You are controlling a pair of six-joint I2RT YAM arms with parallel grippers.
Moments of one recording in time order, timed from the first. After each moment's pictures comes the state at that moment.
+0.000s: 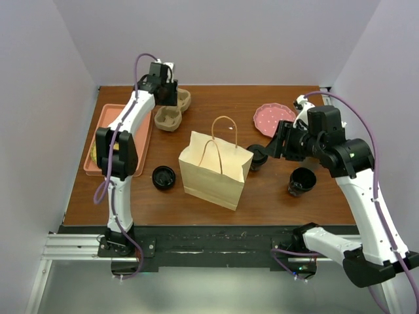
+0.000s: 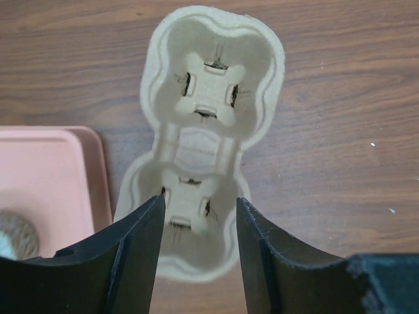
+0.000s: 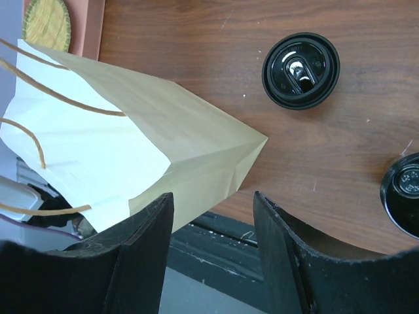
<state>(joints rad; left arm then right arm) -0.22 2.17 2.02 -0.63 -0.06 -0.14 0.34 1.07 1.47 -1.13 -0.18 0.45</state>
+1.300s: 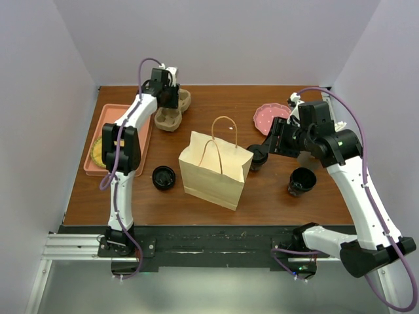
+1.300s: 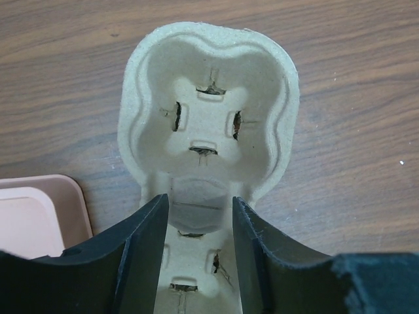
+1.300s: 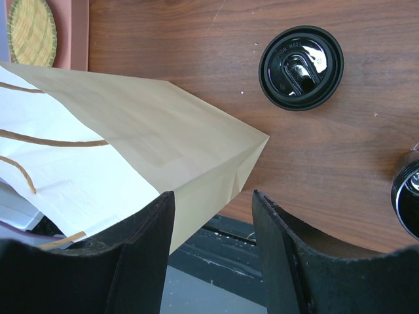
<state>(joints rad) -0.20 2.29 2.02 -0.48 0.03 -0.07 0.34 1.15 1.46 -1.10 -0.17 0.50</state>
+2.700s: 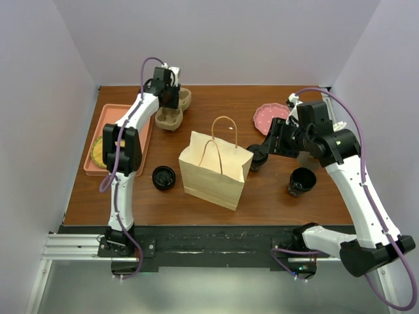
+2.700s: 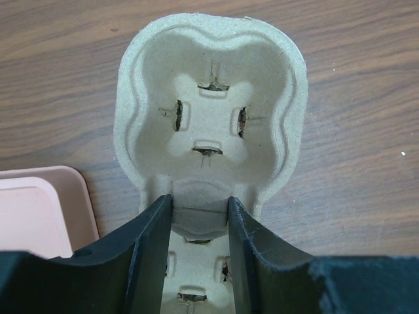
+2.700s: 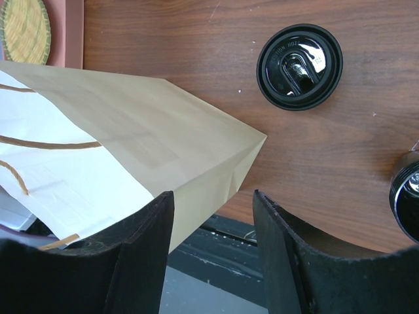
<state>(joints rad) -0.22 2.28 2.04 -0.53 -0.01 -0.05 0.34 1.16 1.45 -1.10 -0.17 0.49</state>
